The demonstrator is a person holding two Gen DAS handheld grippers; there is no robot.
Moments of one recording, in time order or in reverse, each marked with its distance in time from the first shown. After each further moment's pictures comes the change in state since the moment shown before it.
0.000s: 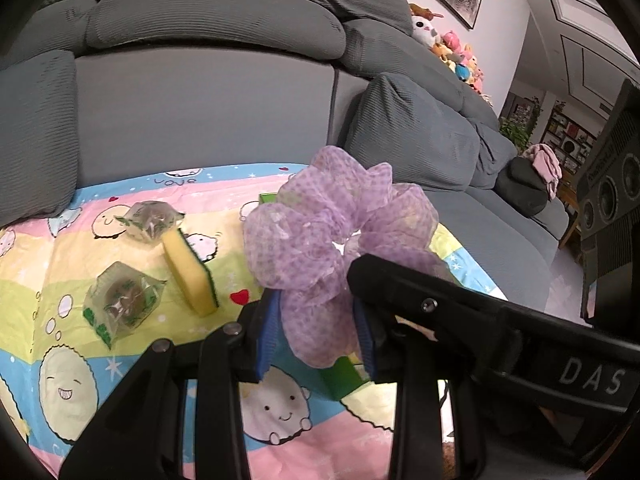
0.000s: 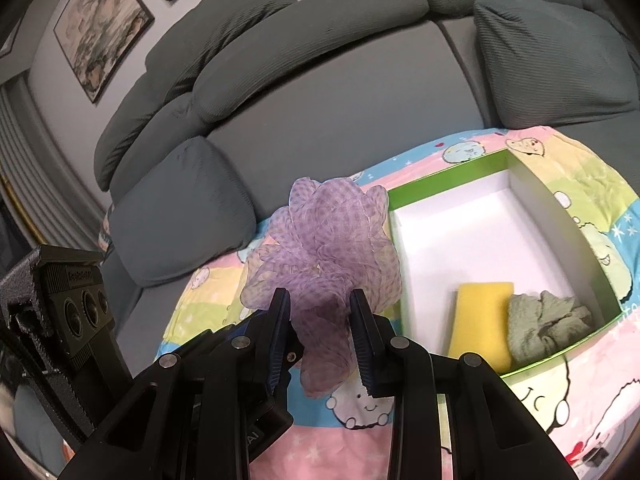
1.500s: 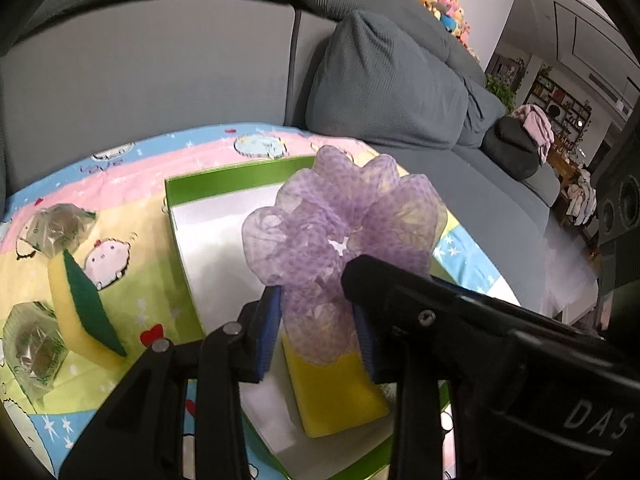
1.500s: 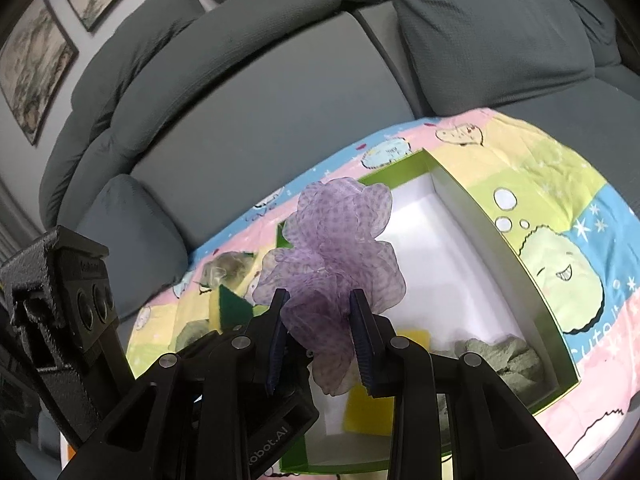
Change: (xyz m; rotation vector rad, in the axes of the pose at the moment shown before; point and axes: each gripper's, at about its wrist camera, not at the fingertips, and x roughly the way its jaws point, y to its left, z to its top) left arm 0.123 -0.029 0.024 0.045 0.190 -0.095; right arm 0.037 -0.099 0.039 0.137 0.017 -0.144
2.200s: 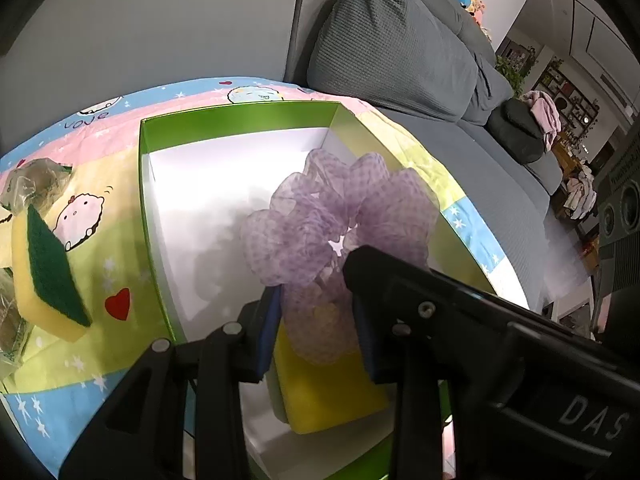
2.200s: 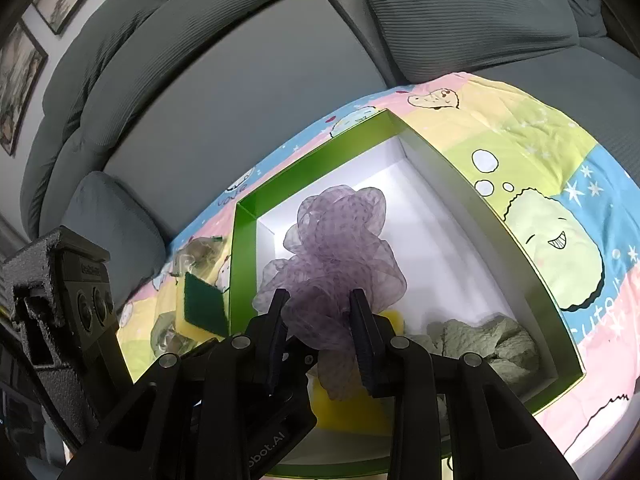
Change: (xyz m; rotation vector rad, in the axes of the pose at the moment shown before) left arm 0.029 -0.004 -0.014 -0.050 0.117 -0.013; right arm 0.020 -0.030 -0.003 0.072 0.064 -0.045
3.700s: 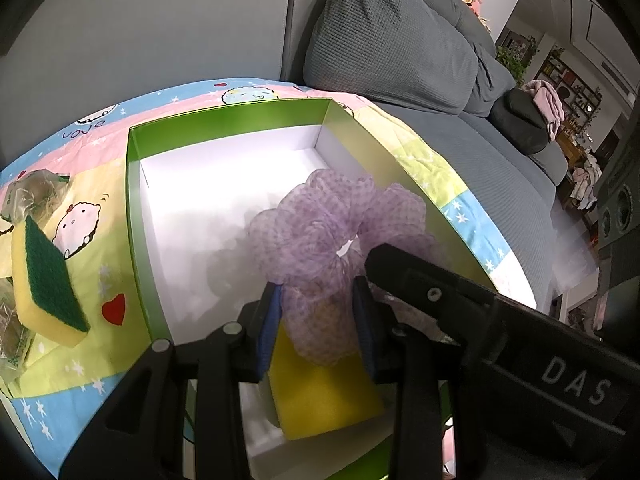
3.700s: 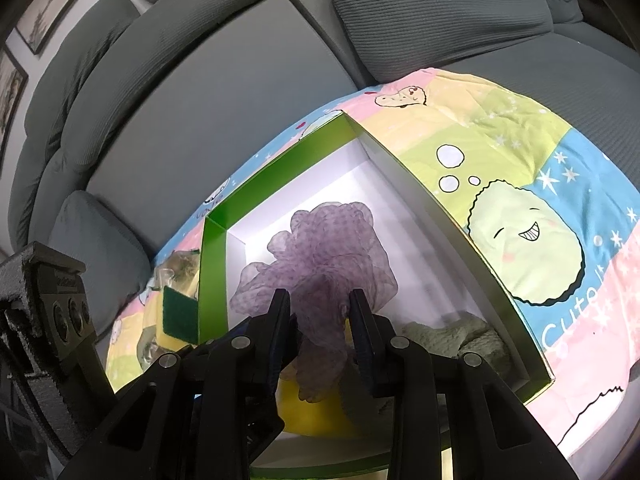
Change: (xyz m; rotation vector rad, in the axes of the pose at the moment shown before) left arm 0.006 -0.009 0.003 0.025 0.002 0.026; right arm -0.005 -0.021 -0.001 0.070 -0.030 -0.055
